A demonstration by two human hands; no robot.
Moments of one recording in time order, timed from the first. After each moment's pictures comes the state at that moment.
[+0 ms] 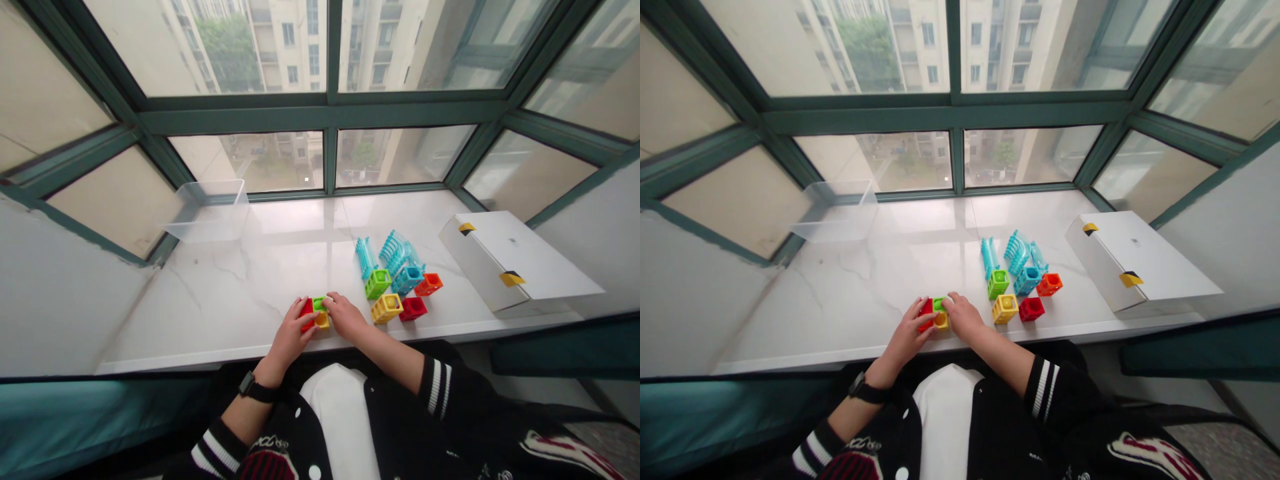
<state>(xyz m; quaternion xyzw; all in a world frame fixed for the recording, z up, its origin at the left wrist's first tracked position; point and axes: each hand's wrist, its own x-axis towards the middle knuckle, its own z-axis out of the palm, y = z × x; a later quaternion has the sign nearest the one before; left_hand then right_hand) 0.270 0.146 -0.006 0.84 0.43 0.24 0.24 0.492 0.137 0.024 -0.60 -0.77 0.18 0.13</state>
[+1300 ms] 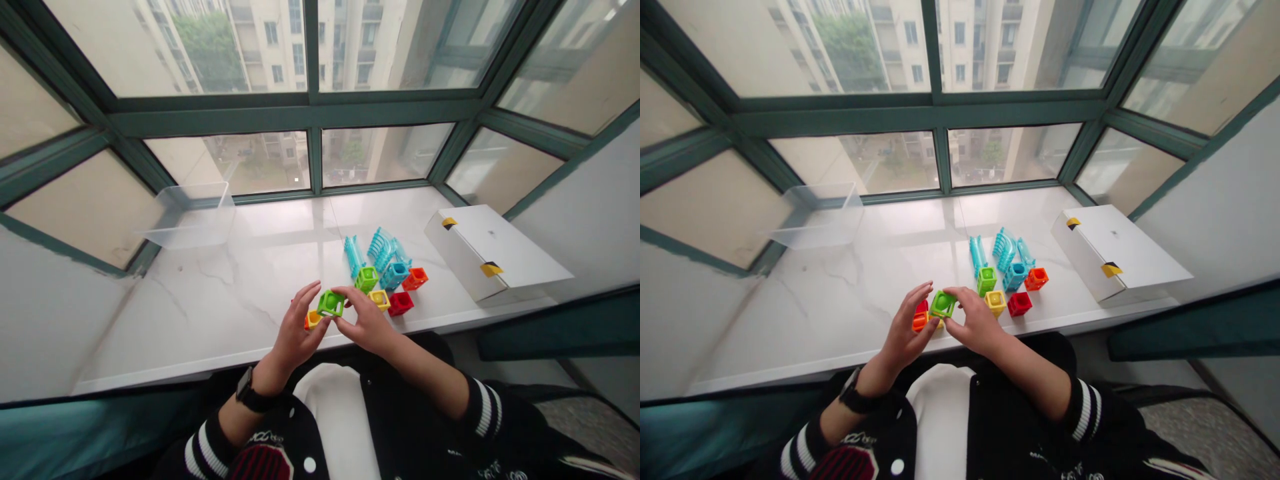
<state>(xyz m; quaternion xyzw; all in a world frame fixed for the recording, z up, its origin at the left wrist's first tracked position) 0.325 0.128 0.113 0.81 0.32 0.40 0.28 0.533 0.086 0.131 -0.52 -0.70 0.24 0.42</state>
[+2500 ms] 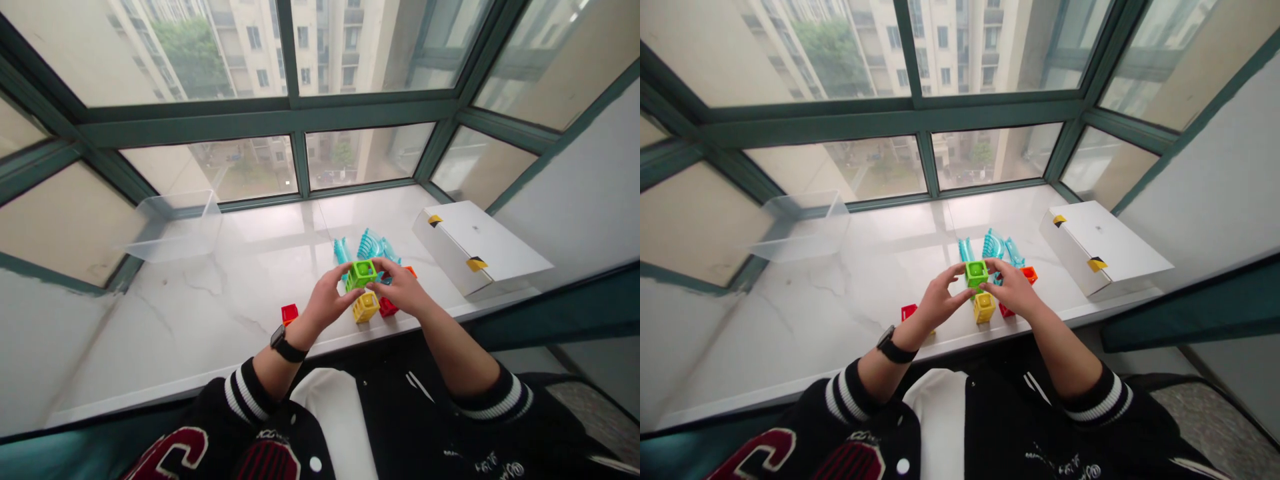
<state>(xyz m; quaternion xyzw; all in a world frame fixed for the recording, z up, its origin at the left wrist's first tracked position) 0.434 0.182 0.123 0.80 0.28 0.36 0.39 0.649 0.113 0.151 -0.63 -0.63 0.24 0.40</state>
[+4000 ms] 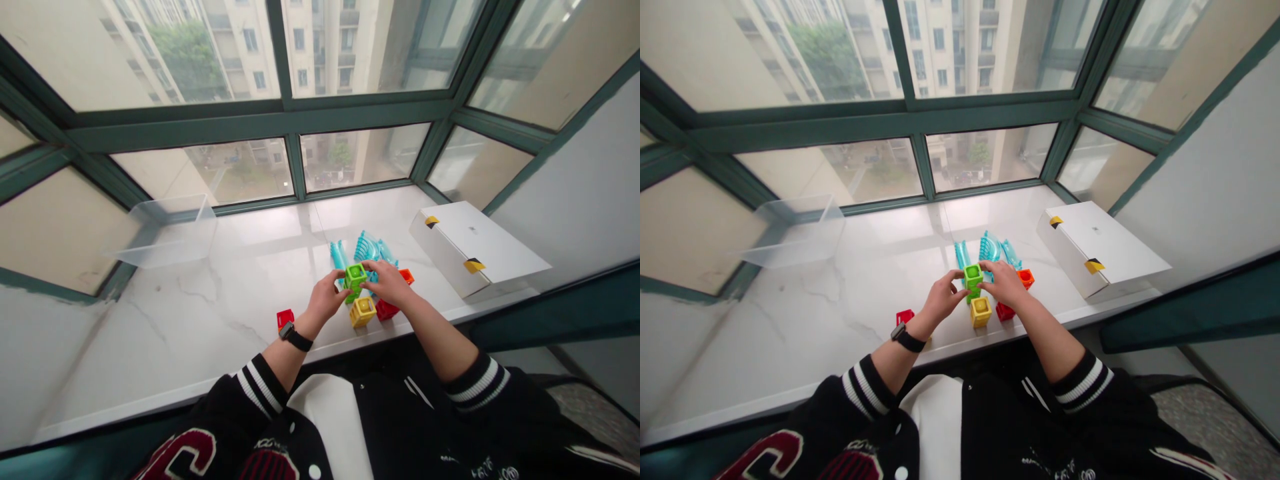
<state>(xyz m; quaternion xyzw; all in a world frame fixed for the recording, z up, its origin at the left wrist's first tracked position) 0.456 0.211 0.069 0.80 0.38 0.28 0.38 0.673 0.151 0.101 -0.68 -0.68 0.13 0.24</state>
